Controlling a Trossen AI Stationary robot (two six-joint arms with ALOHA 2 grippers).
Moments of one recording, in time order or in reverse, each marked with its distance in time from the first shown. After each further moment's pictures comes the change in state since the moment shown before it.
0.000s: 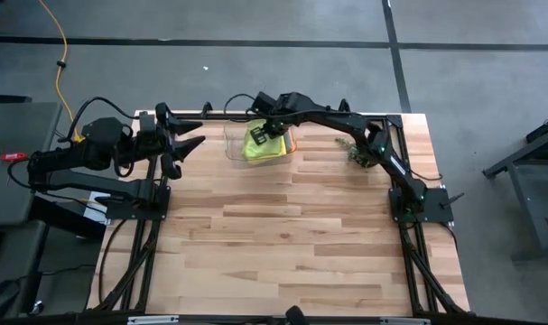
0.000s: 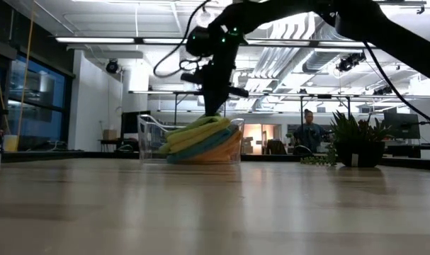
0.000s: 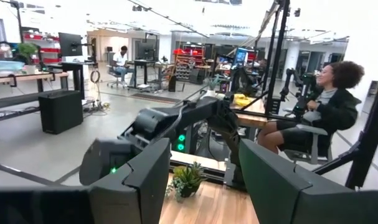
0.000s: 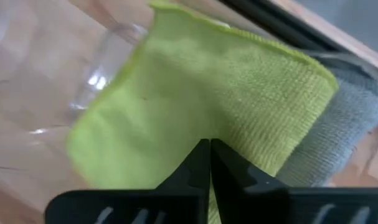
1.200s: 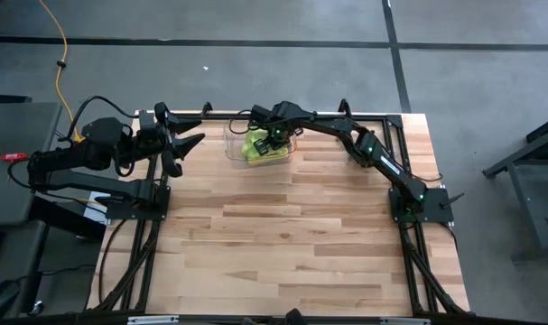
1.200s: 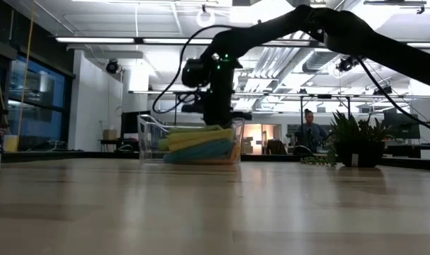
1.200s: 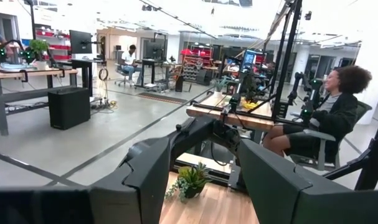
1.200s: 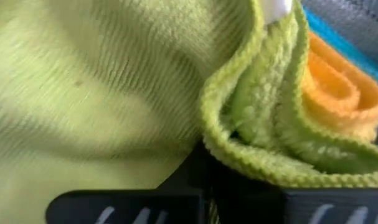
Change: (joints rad) left arm 0.000 0.000 0.000 0.000 -0.040 -0.025; right arm -0.007 0.152 0.006 -0.076 -0.066 0.034
